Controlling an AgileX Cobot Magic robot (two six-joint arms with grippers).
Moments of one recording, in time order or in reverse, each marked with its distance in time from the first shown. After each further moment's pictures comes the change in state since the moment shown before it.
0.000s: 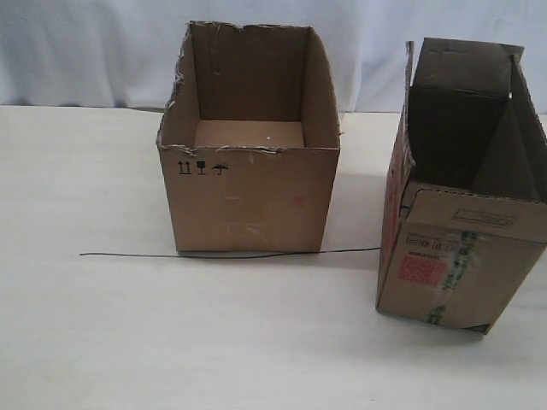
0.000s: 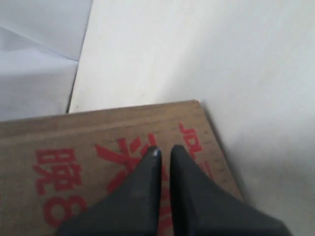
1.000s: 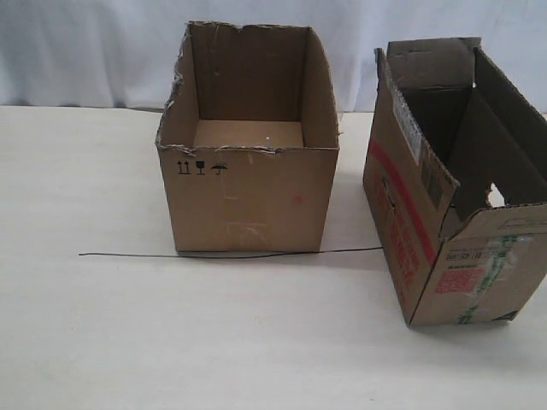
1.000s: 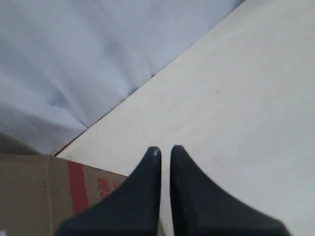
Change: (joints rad) left arm 0.000 0.000 0.000 0.000 0.000 0.000; right arm -0.255 -0.498 -0.026 -0.500 -0.024 0.093
